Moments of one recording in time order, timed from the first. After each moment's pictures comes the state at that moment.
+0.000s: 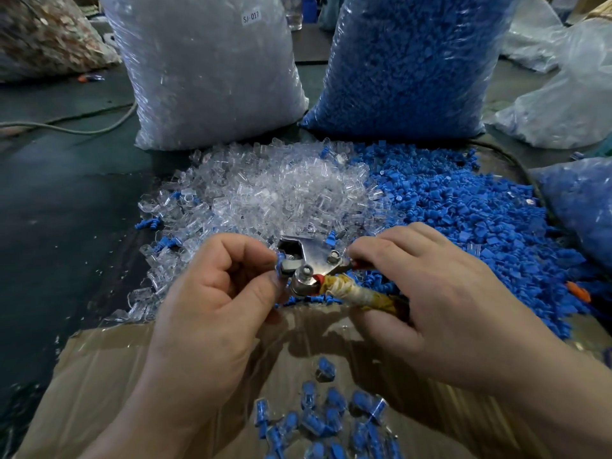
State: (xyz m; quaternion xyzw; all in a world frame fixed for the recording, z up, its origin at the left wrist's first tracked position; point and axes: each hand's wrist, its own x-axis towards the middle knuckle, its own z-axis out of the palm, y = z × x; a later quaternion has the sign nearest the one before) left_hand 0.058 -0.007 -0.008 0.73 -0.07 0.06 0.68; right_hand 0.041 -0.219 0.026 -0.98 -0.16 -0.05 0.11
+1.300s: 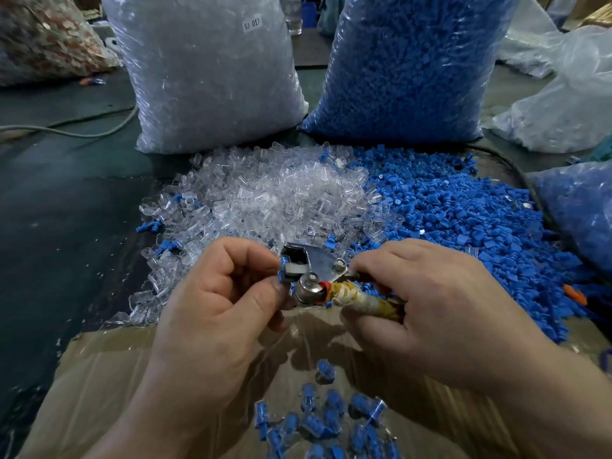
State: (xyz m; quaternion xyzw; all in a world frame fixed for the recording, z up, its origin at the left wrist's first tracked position) left_hand 0.052 -0.008 0.000 0.72 -0.08 0.04 0.69; right_hand 0.040 -0.217 0.029 -0.98 -0.17 -0.06 0.13
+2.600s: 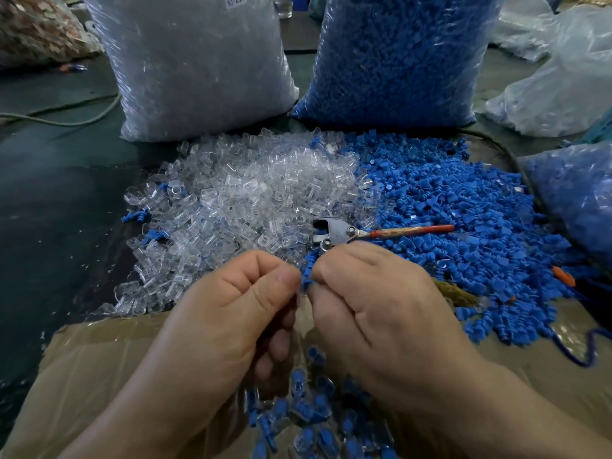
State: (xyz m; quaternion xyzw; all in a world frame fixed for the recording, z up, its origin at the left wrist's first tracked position) left_hand 0.047 -0.010 0.004 0.67 -0.04 -0.19 0.72; right_hand 0.029 -0.177 0.022 -0.93 -0.20 -0.16 0.27
